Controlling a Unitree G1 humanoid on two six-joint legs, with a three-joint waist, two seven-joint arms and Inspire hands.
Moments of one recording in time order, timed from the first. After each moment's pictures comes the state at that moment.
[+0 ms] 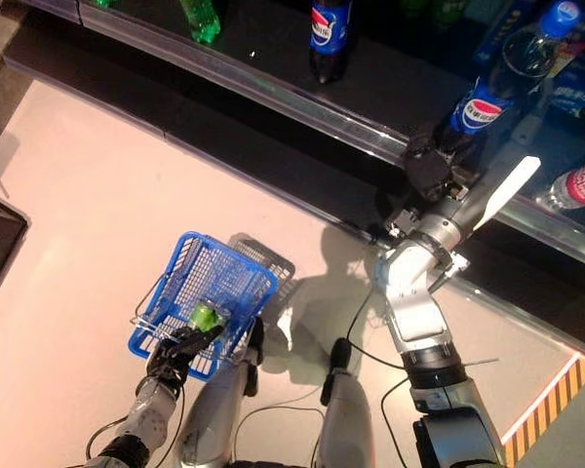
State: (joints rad) left arm -0.20 0.15 -0.14 0.88 -0.81 -0.18 0.13; right arm -0.58 -0.43 0.12 0.06 0.12 -0.03 -1.04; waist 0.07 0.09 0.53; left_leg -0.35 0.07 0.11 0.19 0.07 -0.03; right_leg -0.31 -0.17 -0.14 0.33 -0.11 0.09
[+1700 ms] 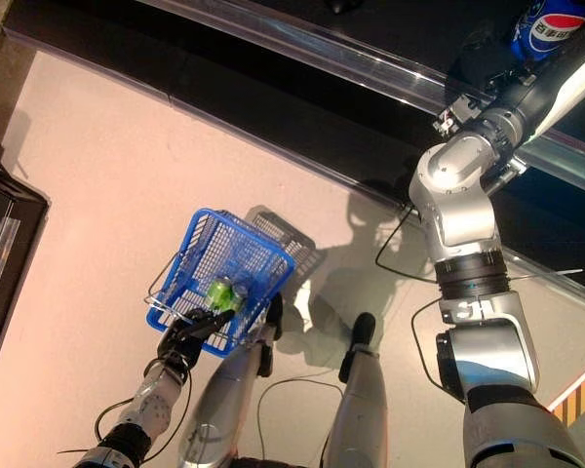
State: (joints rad) left arm -0.20 0.17 -0.19 0.77 -0.85 -0.13 0.10; right arm -1.04 -0.62 0.14 0.40 0.39 0.10 -1.02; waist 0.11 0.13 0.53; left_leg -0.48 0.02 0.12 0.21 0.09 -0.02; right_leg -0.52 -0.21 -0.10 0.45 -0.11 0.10
